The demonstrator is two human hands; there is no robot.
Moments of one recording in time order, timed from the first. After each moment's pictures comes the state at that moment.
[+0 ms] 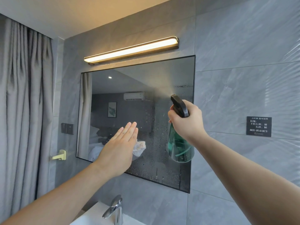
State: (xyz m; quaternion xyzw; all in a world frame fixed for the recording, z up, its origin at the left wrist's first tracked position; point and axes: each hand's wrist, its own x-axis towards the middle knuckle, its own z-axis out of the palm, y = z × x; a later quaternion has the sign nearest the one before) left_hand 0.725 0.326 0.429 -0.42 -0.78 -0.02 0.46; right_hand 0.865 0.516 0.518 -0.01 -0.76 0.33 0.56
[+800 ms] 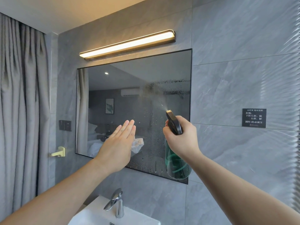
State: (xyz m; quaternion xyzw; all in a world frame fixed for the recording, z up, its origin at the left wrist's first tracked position) left_hand 0.725 0.325 0.419 -0.44 -0.79 -0.07 0.41; right_hand 0.868 0.504 0.452 -0.05 -0.77 0.33 0.55
